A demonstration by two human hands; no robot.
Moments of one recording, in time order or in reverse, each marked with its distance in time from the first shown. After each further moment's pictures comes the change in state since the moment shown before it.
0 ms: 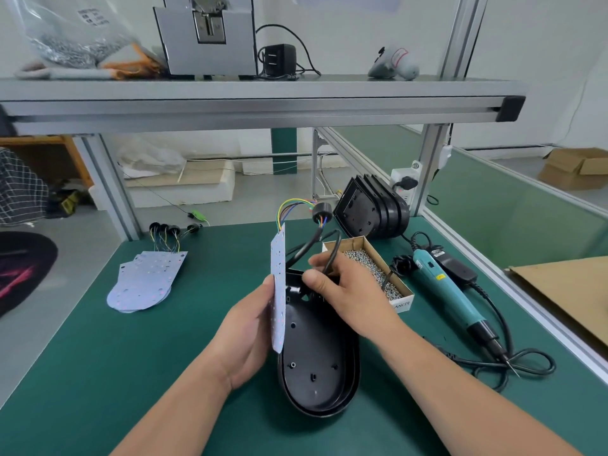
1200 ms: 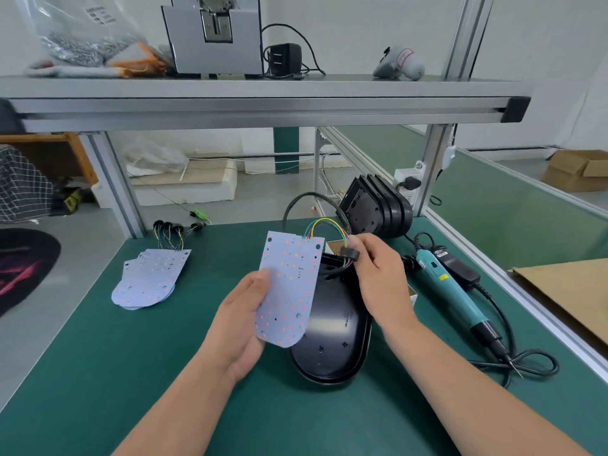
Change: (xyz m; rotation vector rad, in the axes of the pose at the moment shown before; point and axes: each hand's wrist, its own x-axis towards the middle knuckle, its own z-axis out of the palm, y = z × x) left_hand -0.007 0.009 -0.002 -0.010 0.196 0.108; right_hand 0.011 0.011 -0.013 0.130 0.376 -0.066
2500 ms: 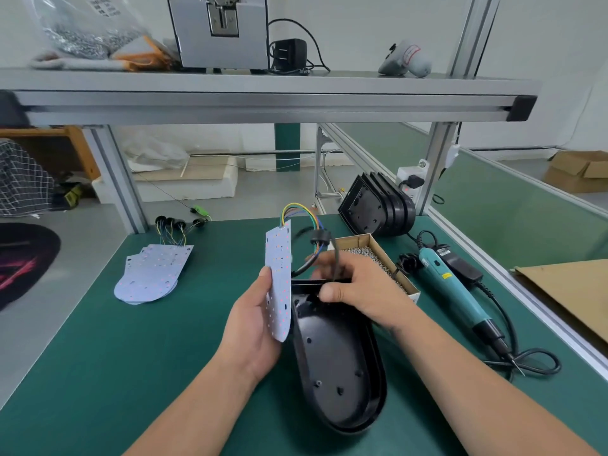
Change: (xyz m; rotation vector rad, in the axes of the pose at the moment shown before) left_hand 0.006 -0.016 0.009 -0.244 -0.035 -0.091; right_hand -0.002 -0.003 0.000 0.194 -0.624 0.103
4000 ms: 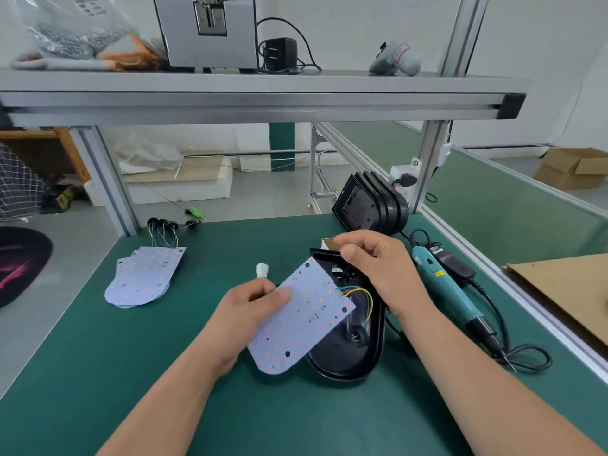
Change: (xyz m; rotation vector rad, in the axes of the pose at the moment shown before) left_hand -0.011 0.029 -0.010 0.793 -0.050 0.120; right_hand -0.004 -0.009 -0.029 0.026 0.366 -0.066
